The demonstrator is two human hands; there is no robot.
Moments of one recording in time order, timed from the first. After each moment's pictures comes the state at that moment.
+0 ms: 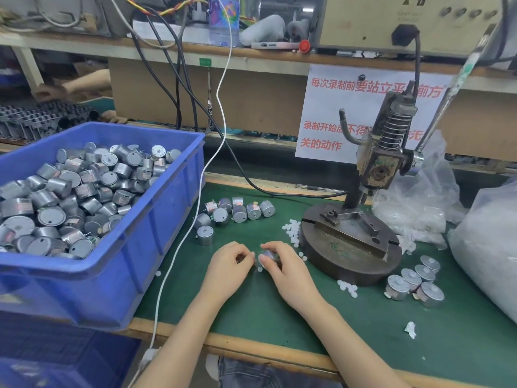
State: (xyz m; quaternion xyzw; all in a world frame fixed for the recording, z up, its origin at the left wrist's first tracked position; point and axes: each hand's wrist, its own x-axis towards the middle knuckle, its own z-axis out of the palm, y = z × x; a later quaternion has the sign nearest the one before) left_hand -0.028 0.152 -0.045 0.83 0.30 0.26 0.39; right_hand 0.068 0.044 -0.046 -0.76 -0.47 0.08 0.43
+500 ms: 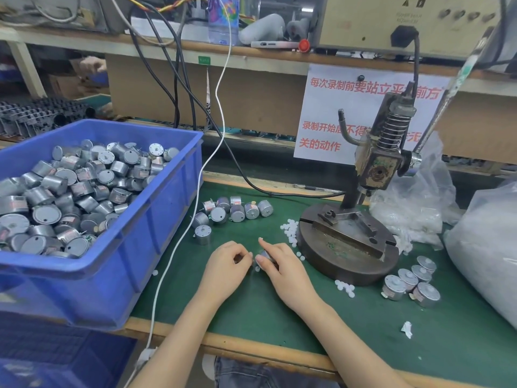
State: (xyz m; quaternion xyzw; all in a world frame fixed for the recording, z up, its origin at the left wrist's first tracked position) left_hand -0.030 0.150 -0.043 0.83 0.30 0.26 0.38; right_hand 0.067 0.044 -0.044 -0.78 -0.49 0.09 0.39
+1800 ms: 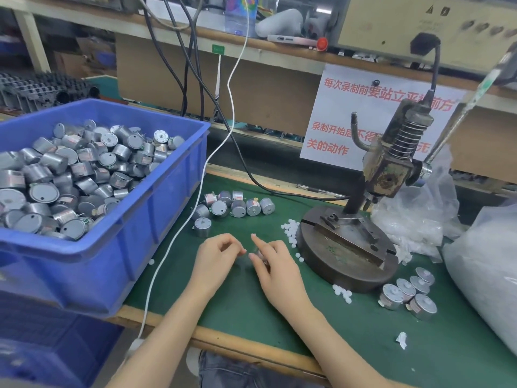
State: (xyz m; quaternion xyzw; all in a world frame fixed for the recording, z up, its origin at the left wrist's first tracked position) left_hand -0.039 0.151 -0.036 0.71 0.32 0.33 0.54; right_hand 0.058 0.048 -0.048 -0.78 -0.52 0.00 0.35
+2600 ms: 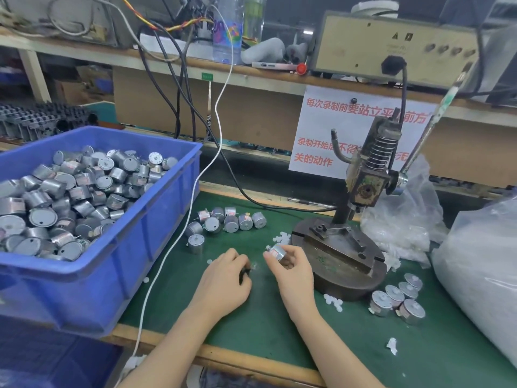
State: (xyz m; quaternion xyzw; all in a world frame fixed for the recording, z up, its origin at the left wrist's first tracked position) left_hand -0.026 0.144 -0.053 0.92 0.24 0.25 0.18; right_hand 0.071 0.038 -0.035 -0.68 -0.25 0.13 0.68
